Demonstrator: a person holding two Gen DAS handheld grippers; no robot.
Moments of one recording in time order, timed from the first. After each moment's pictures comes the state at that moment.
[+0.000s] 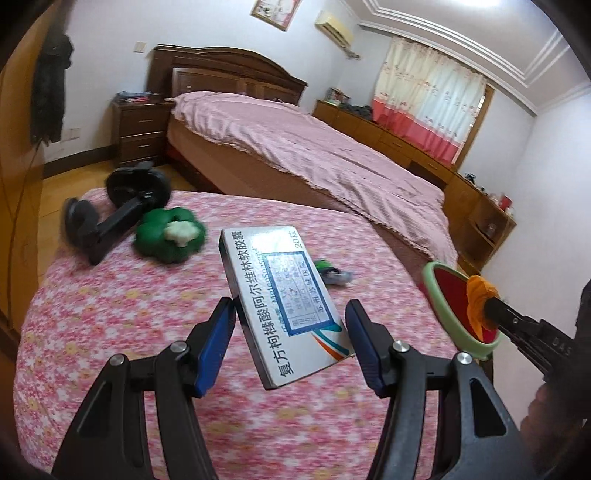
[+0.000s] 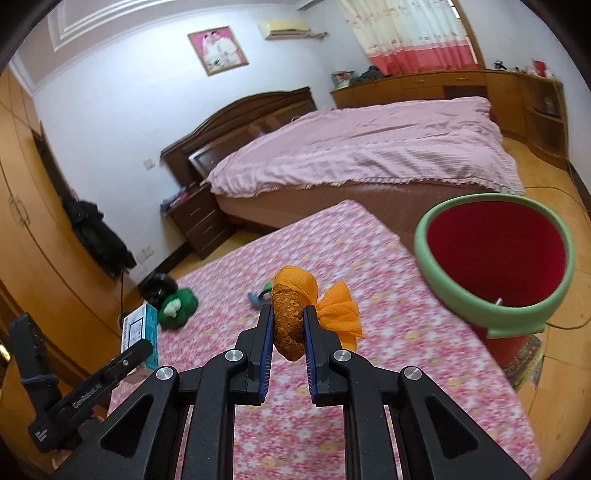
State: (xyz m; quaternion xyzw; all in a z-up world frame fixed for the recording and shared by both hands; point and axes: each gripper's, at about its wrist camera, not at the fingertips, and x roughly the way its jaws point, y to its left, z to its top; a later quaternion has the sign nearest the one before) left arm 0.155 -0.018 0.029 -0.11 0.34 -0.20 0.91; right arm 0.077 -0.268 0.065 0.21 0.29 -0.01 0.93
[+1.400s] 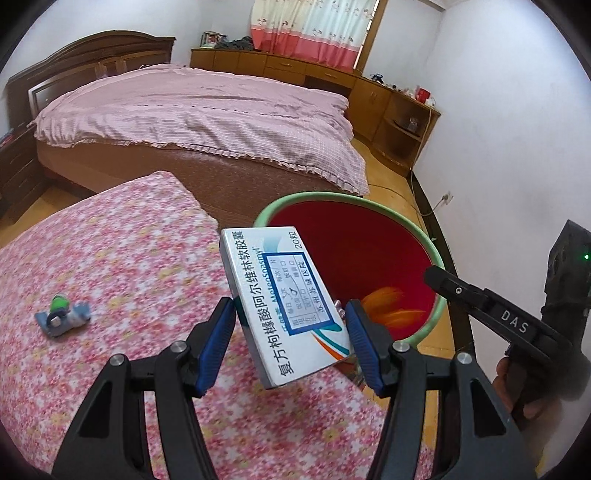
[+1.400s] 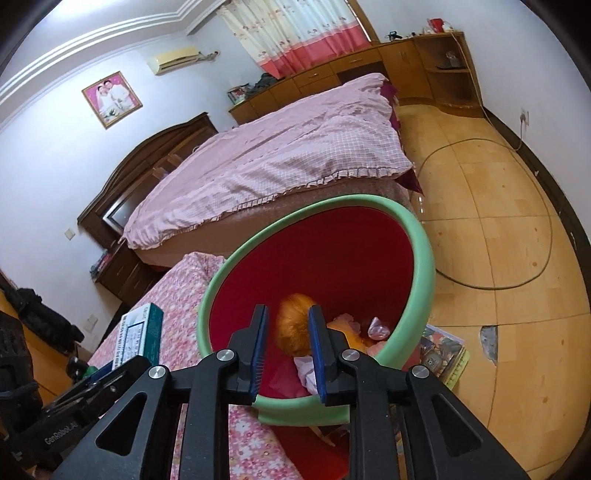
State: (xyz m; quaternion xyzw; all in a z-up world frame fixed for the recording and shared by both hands) left arm 0.184 -0.300 0.015 0.04 0.40 -0.38 0.83; right arm 0.057 -0.478 0.021 0.30 0.29 -0.16 0.90
